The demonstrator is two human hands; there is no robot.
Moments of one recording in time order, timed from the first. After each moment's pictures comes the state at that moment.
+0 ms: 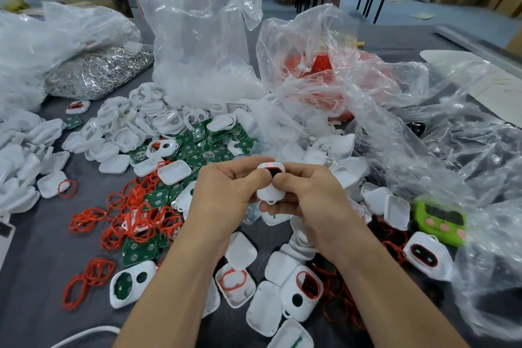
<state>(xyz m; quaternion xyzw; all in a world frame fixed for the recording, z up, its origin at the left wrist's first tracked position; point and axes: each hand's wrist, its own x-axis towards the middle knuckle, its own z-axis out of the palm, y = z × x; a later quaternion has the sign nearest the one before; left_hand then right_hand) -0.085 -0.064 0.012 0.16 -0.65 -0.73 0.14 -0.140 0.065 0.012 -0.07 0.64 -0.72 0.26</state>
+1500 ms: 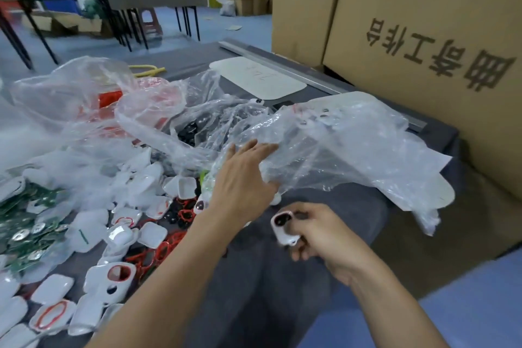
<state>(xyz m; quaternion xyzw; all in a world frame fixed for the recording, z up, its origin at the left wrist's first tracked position) -0.090 0.213 0.059 -0.24 -0.91 -0.33 0.08 0.009 0.351 0.035 0.16 0.73 -0.65 0.10</state>
